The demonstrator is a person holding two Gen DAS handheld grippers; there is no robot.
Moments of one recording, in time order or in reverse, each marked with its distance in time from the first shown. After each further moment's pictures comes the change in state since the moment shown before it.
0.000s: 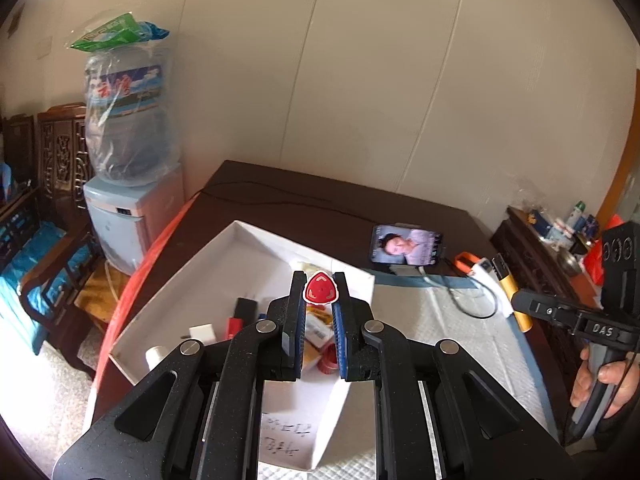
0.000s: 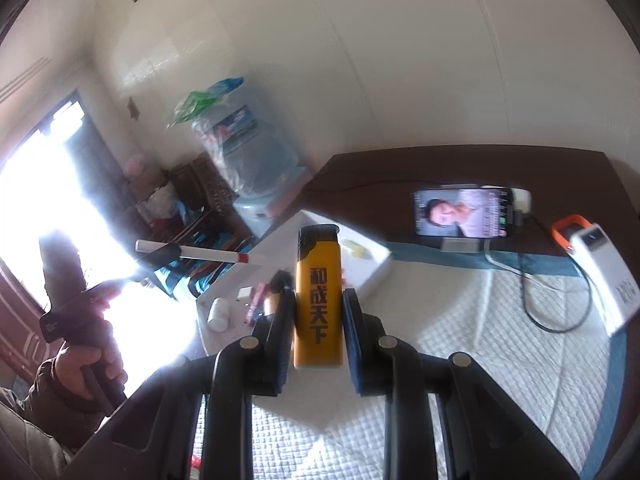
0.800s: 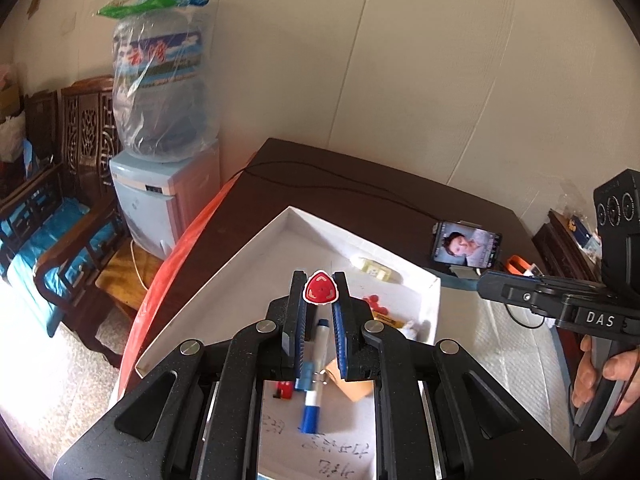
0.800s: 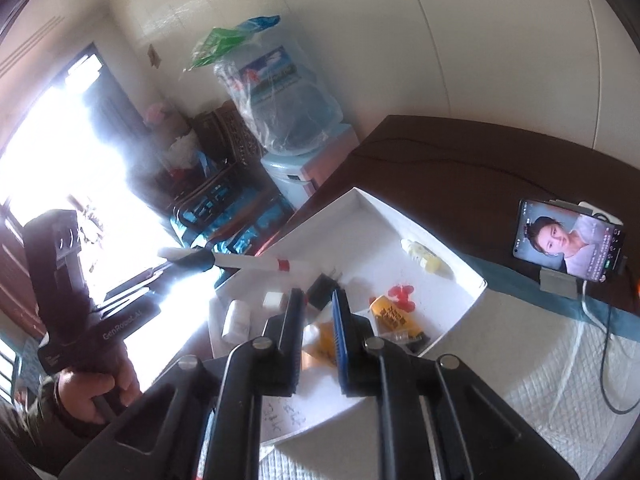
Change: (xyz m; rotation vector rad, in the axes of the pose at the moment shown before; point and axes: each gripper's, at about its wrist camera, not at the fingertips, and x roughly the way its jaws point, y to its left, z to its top) left arm 0.051 0.058 0.007 -0.067 0.073 0.096; right arm 0.120 0.040 0.044 -0.063 0.160 0.063
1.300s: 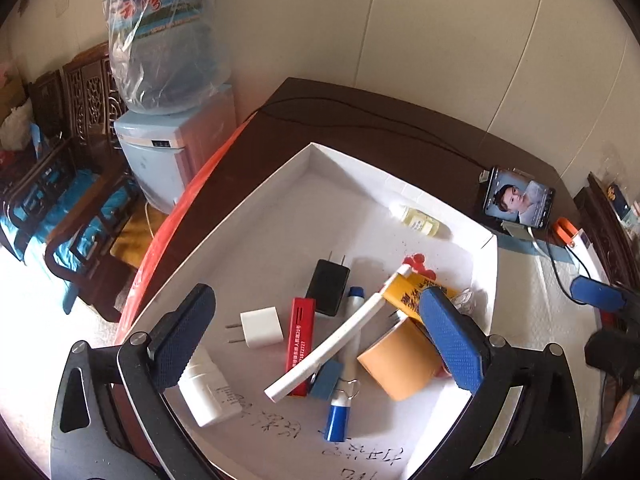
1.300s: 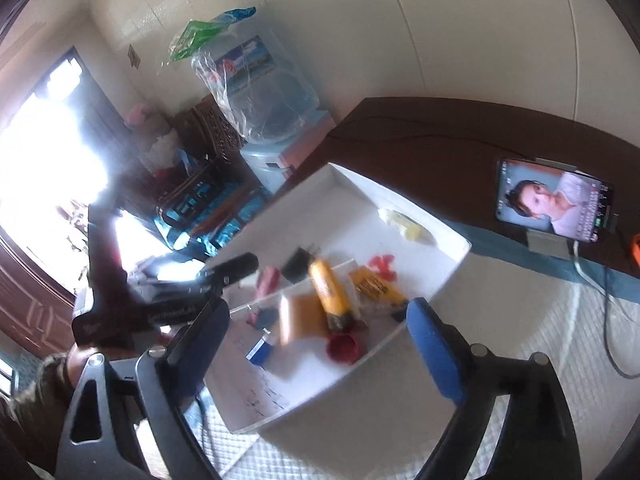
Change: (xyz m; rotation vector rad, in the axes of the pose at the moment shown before) left arm 0.072 -0.003 -0.020 0.020 0.179 0.117; right arm -0.006 -0.009 -0.038 0.024 0.025 -0.079
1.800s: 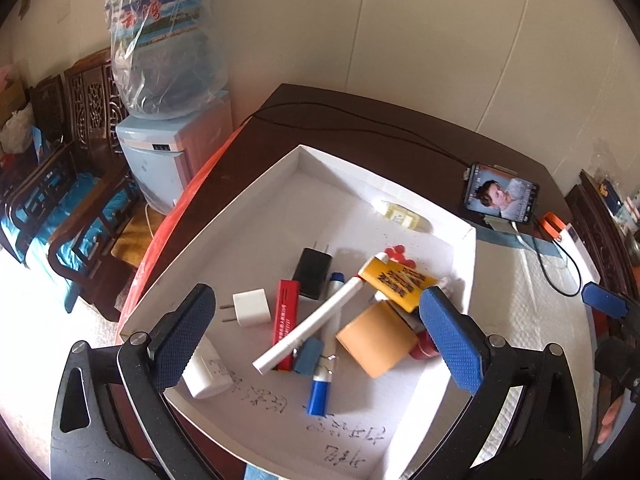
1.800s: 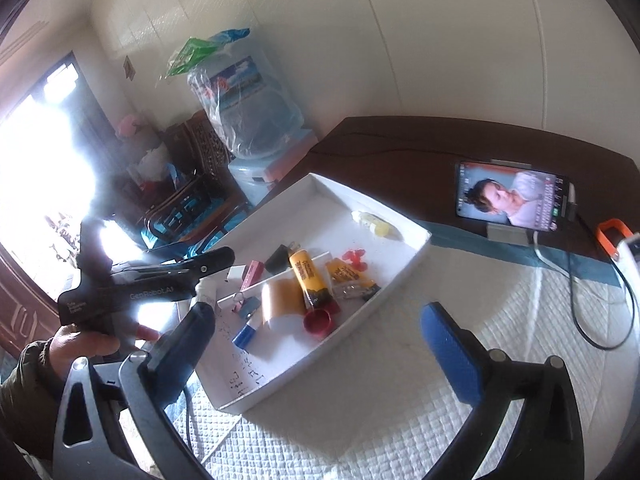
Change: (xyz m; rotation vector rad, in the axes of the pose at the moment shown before) left arm -0.034 -0.016 -0.013 0.011 -0.025 -0.007; right arm -0.041 -0.008 -0.026 0.014 -0.114 -0.046
